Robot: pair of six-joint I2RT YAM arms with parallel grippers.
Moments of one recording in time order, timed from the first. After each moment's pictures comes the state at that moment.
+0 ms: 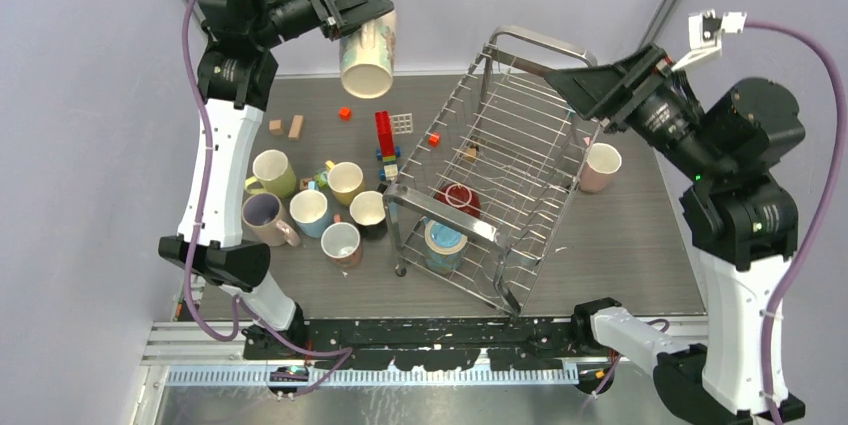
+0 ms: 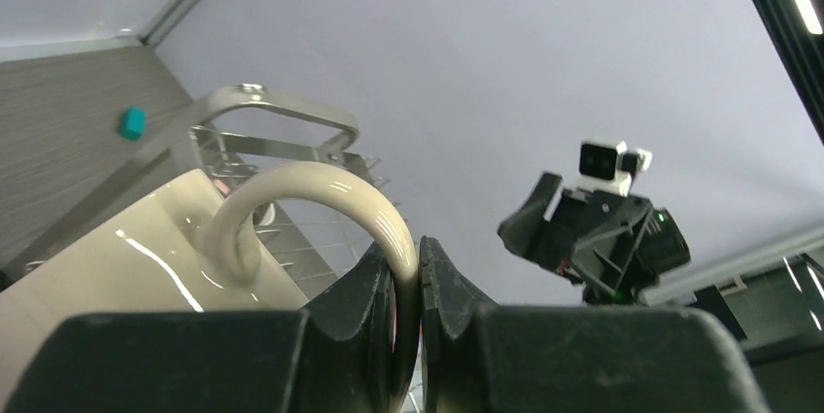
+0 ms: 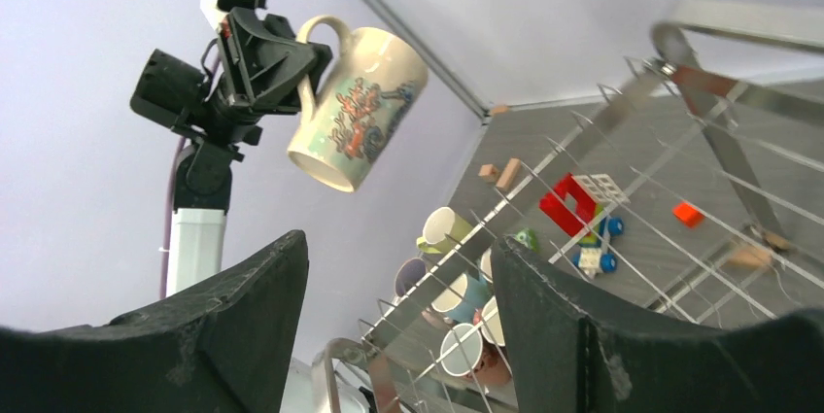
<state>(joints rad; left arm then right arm) -0.21 1.66 2.19 -0.33 0.87 -1.05 0.22 0.99 1.75 -0.70 -0.36 0.78</state>
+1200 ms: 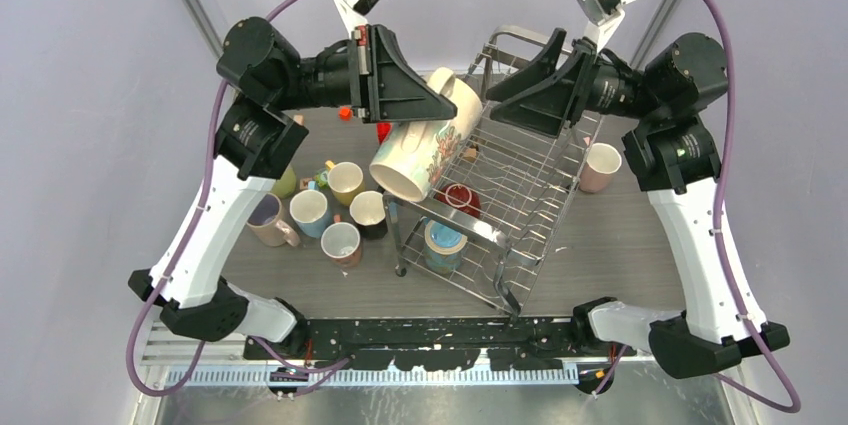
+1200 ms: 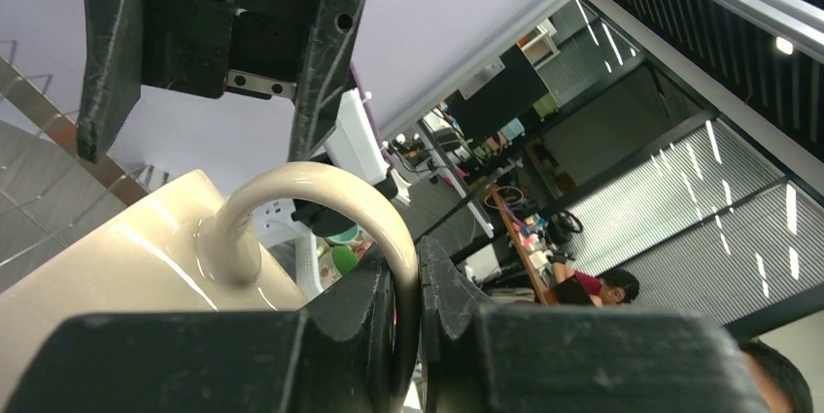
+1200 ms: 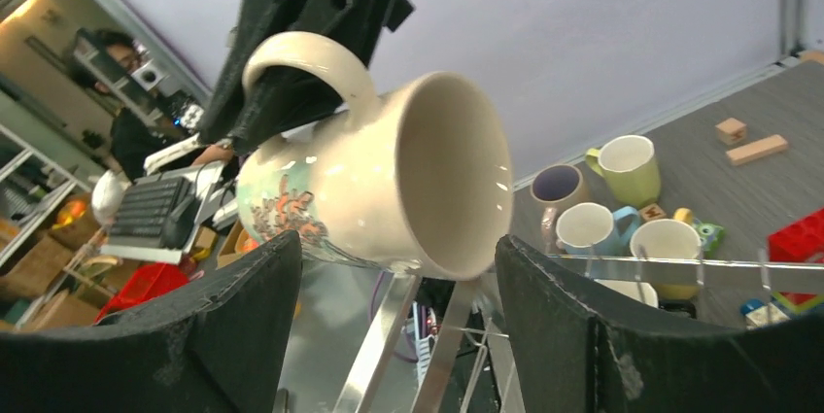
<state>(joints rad) -0.65 1.41 1.99 -0.16 0.97 -1.20 0.29 1.20 1.70 -0.15 -1.09 0.79</state>
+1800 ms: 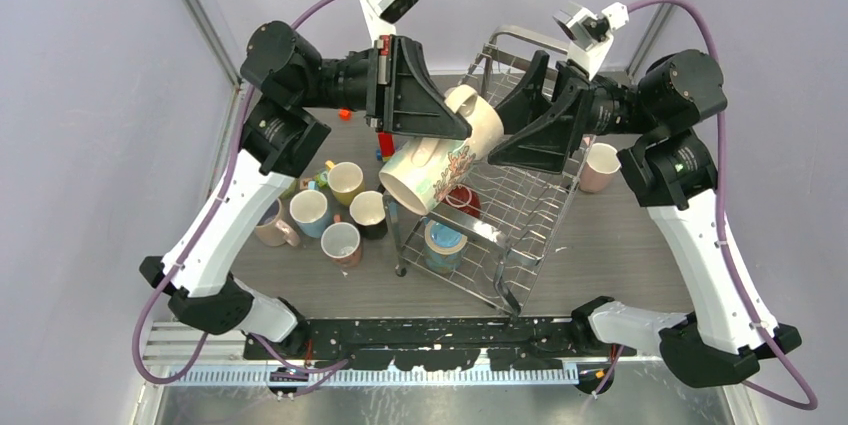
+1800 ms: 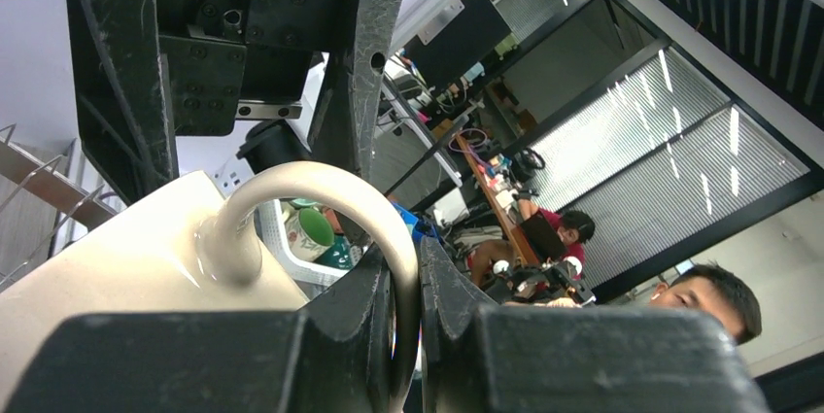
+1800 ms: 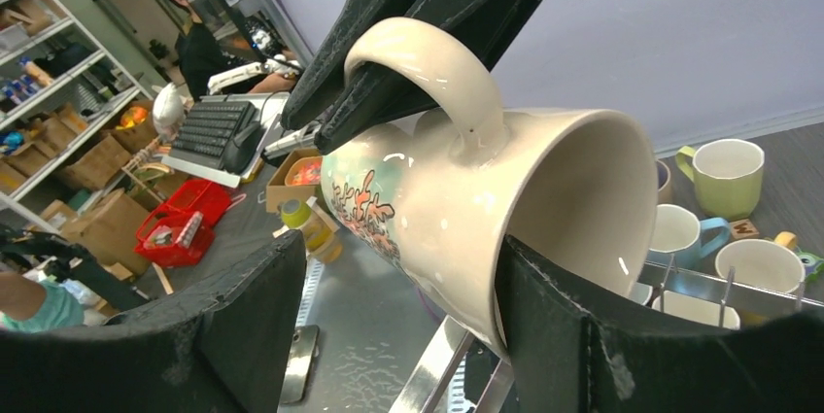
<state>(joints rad) -0.73 1.44 1.96 -0.03 1.06 -1.26 0.43 1.16 1.67 -0.10 -1.18 0.79</state>
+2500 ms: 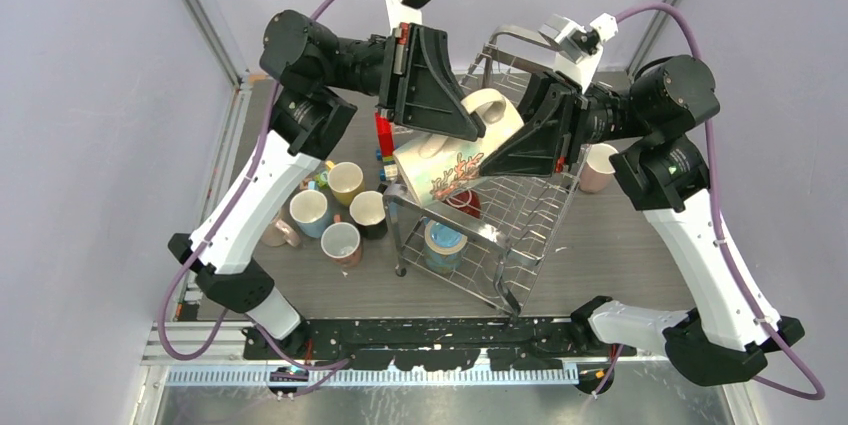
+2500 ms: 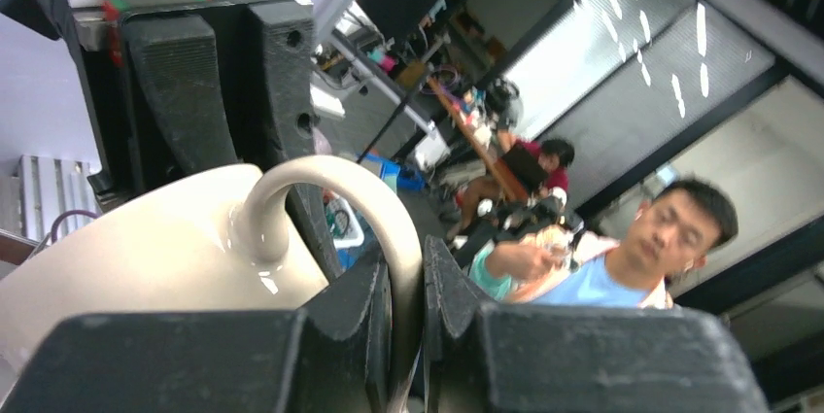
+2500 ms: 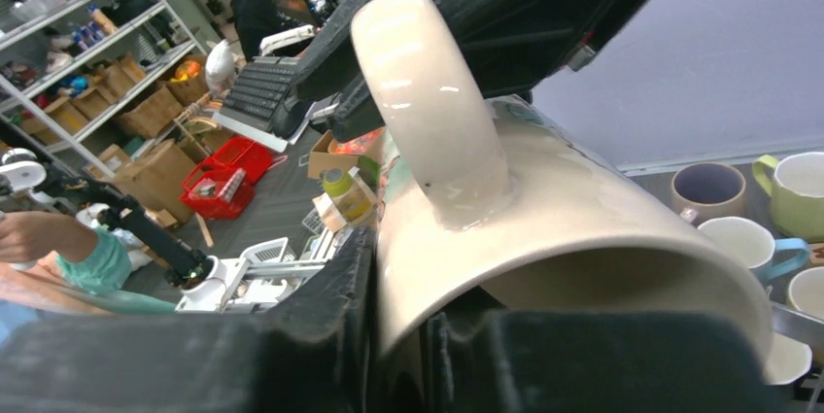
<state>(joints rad) -0.76 1.59 2.10 0.16 1.18 -1.40 0.53 1.16 1.65 -0.06 -1.22 0.78</state>
